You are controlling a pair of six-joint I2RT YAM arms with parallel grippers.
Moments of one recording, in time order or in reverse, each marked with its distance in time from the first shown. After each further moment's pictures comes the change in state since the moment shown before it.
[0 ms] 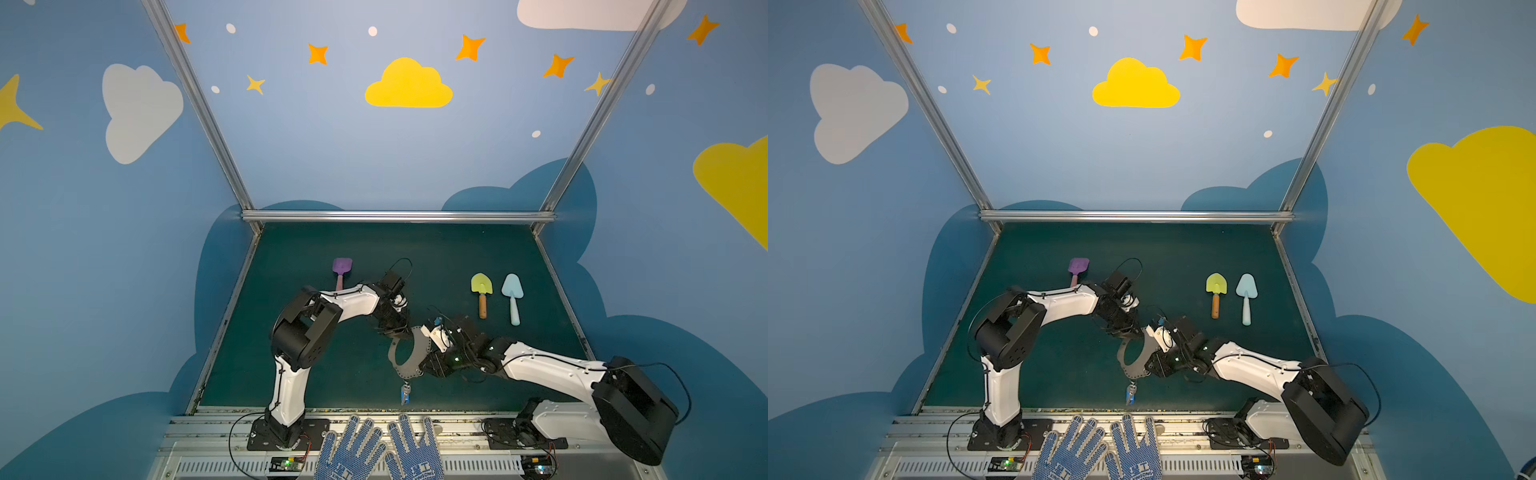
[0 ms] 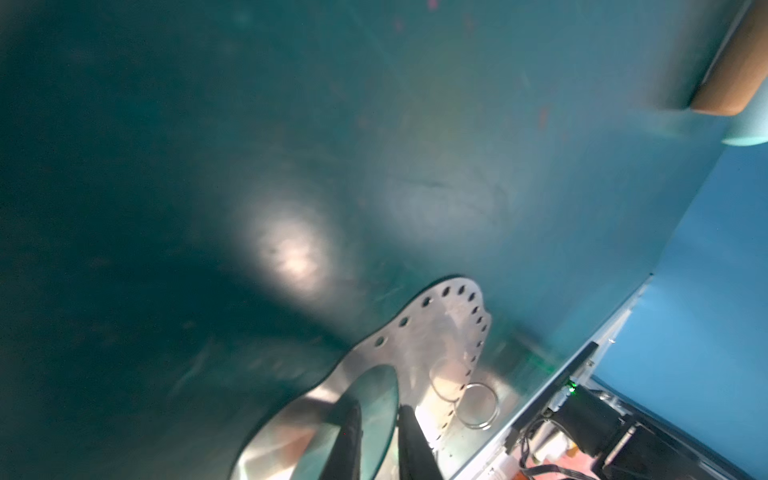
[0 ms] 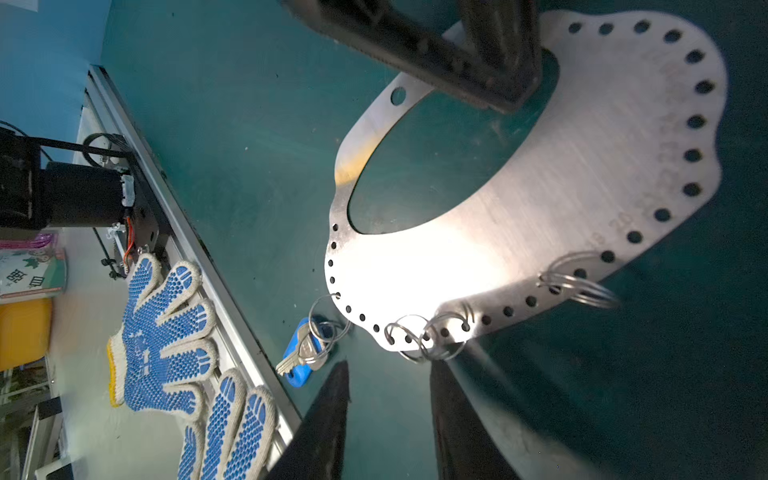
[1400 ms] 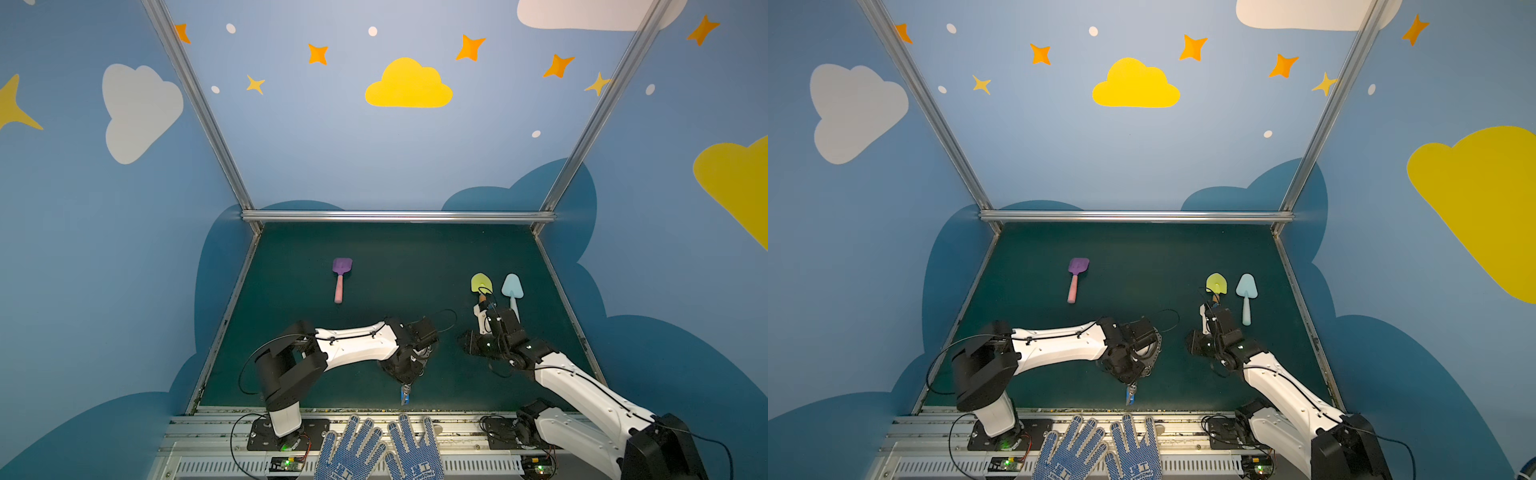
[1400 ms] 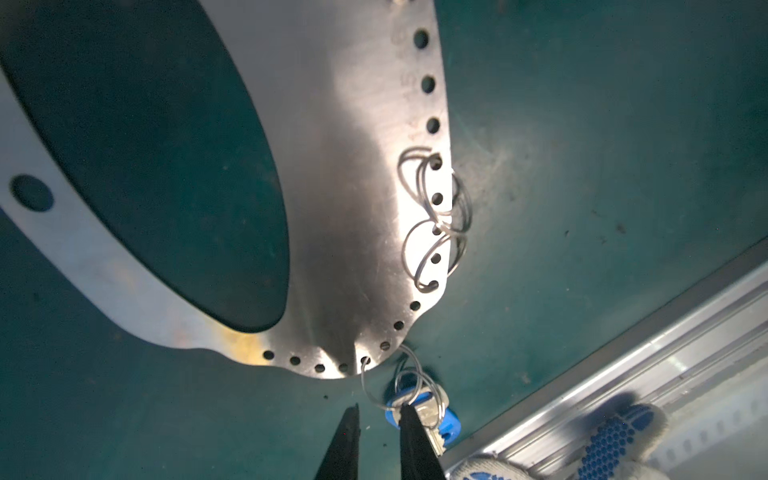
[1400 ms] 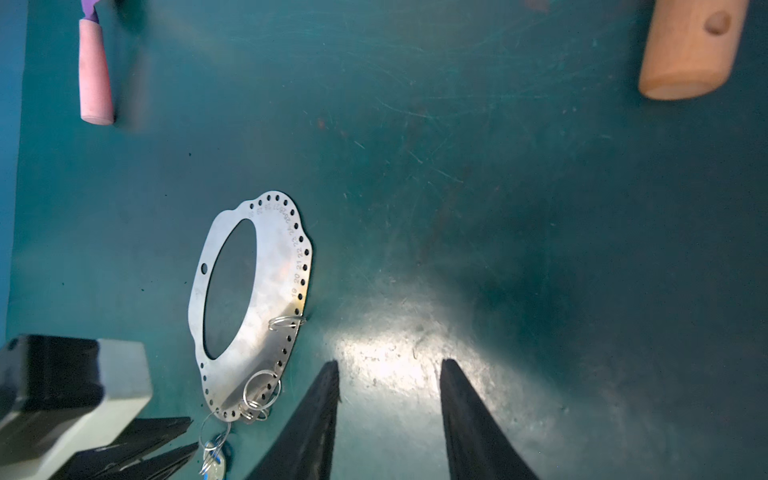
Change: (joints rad) left arm -0.432 -0.206 -0.076 -0.316 -0.406 0.207; right arm -0.359 -0.292 -0.052 -0.201 0.254 0.177
